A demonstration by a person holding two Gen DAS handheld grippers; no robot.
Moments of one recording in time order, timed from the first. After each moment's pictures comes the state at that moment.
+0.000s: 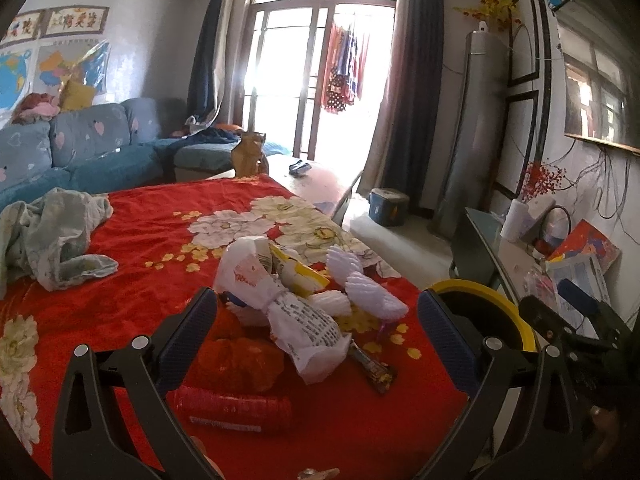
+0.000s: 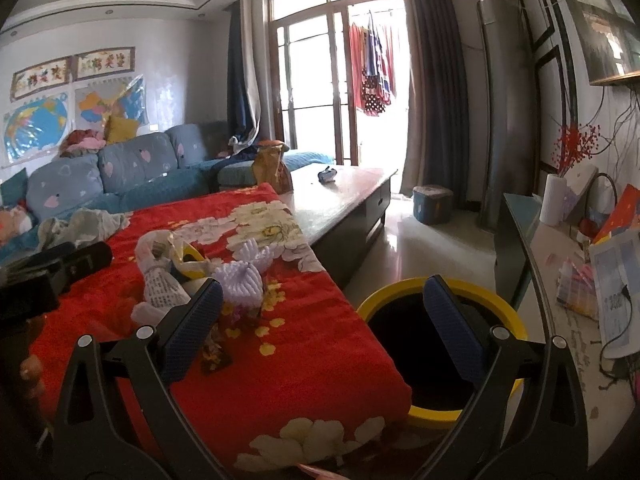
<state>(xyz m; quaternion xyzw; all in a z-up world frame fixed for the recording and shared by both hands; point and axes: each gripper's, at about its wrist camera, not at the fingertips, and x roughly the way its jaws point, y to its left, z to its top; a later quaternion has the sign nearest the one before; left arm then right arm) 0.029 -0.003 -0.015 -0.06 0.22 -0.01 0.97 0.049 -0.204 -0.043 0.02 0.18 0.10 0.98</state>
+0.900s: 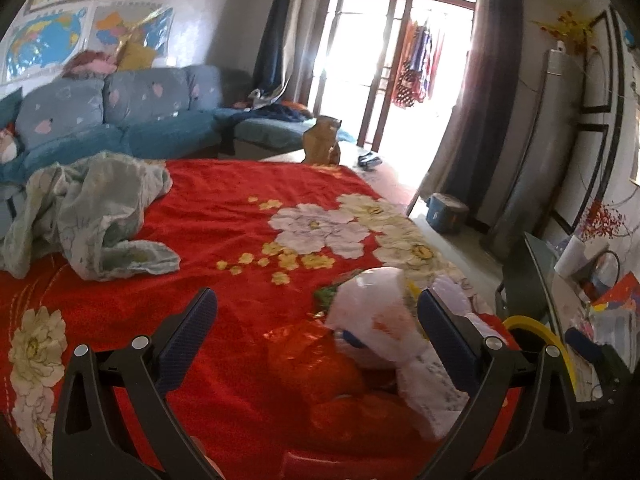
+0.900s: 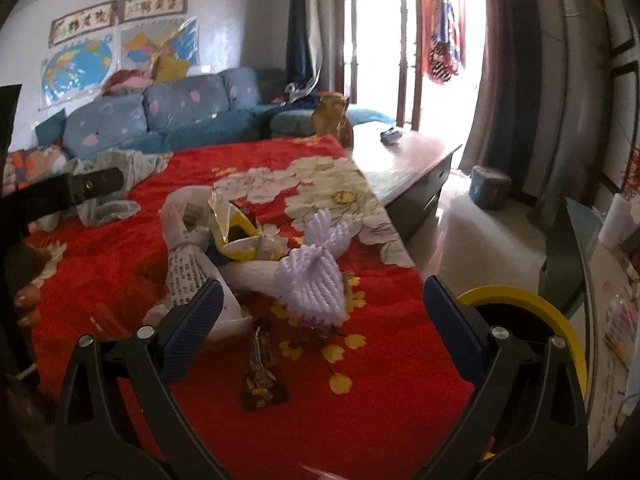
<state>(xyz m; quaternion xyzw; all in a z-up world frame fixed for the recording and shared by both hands) 0.083 0.098 -0.016 -0.12 0.25 0.10 0.96 0.121 -0.127 -0.057 -0.05 0.26 0.21 0.94</state>
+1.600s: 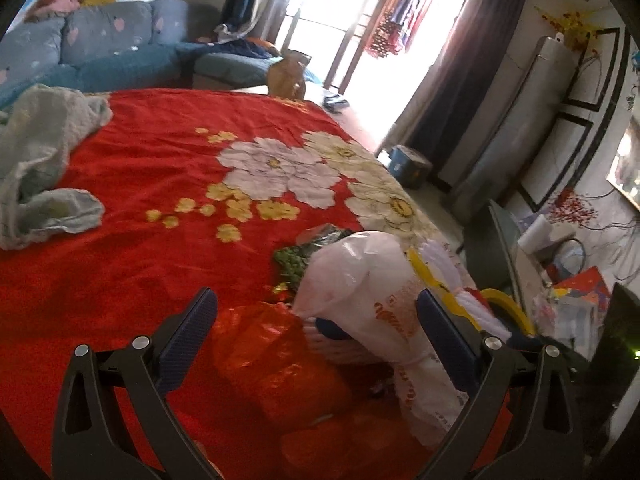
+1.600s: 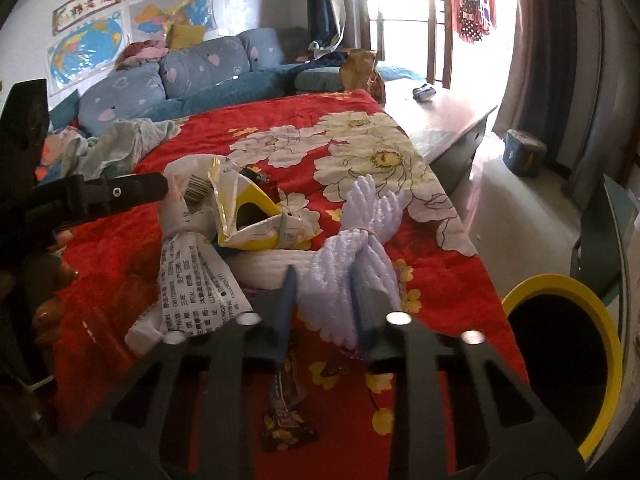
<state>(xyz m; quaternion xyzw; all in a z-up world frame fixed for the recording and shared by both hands) 0.143 0.109 -0.061 -0.18 0.34 -0.01 0.92 0.167 -0.095 -0.080 -0.05 0.34 0.25 0.90</state>
